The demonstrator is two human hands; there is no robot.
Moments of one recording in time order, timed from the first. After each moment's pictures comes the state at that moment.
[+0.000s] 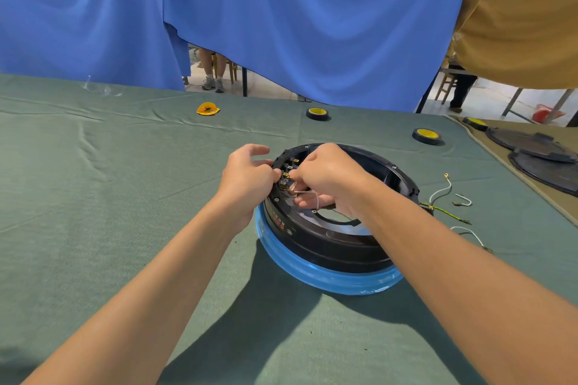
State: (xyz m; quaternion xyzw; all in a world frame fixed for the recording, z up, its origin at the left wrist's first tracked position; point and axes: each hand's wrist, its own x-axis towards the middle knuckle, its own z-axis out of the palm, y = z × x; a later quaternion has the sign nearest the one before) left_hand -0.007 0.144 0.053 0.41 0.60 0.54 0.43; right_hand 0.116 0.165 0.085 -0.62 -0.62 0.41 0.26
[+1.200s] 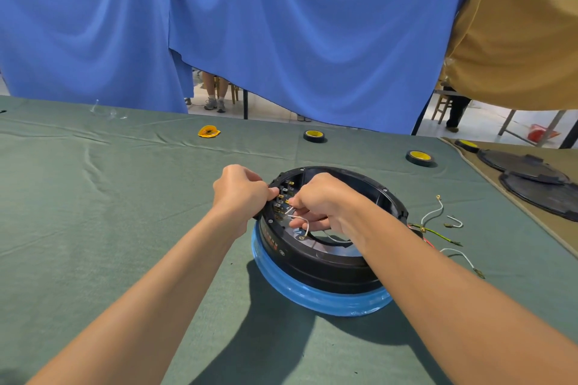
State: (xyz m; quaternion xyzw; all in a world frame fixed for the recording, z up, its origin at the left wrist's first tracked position) left_hand -0.012 0.156 0.066 0.40 0.69 0.49 0.34; right_hand 0.122 0.173 0.085 -0.62 -0.59 0.47 0.22
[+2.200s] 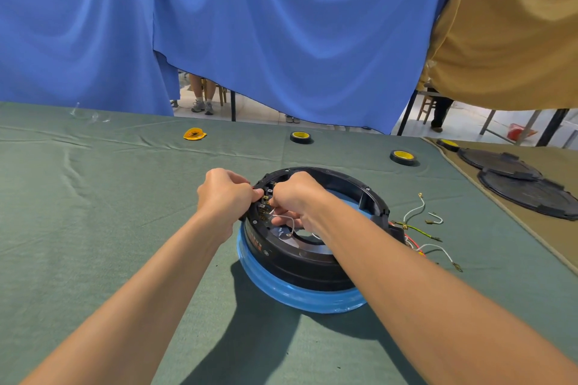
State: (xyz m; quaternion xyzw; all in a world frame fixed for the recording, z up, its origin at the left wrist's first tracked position) left_hand -0.011 0.159 0.060 0.38 0.69 0.51 0.34; right_hand 0.105 0.176 0.084 -0.65 -0.56 0.45 0.24
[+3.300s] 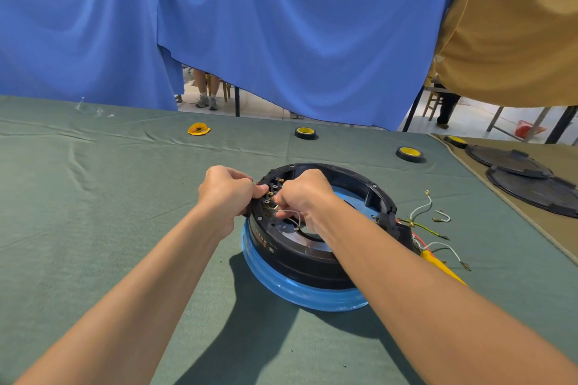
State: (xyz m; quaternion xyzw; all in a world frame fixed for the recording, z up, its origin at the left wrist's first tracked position) left_hand -0.016 0.158 0.059 0.37 0.66 0.53 0.39; right_hand 0.106 0.180 0.070 -0.65 -0.55 0.43 0.30
